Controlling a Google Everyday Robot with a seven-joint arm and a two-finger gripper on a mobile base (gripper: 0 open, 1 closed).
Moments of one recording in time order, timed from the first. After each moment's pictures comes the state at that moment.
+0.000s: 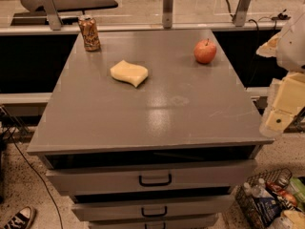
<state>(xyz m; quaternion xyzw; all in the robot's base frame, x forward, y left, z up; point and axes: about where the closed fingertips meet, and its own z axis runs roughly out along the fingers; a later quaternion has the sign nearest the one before) 0.438 -0.217 0.976 -0.60 0.78 -0.03 0.16</state>
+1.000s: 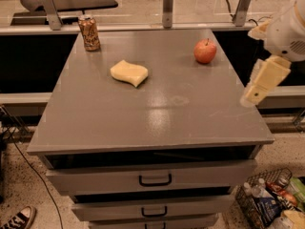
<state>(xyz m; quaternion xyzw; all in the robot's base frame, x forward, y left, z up) 0.519 -0.221 0.971 -0.59 0.77 -0.03 0.25</state>
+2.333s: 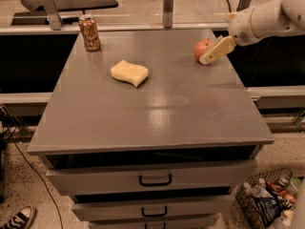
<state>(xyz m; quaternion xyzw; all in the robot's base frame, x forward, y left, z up) 0.747 -0.213 0.931 -0.50 0.73 0.05 0.47</state>
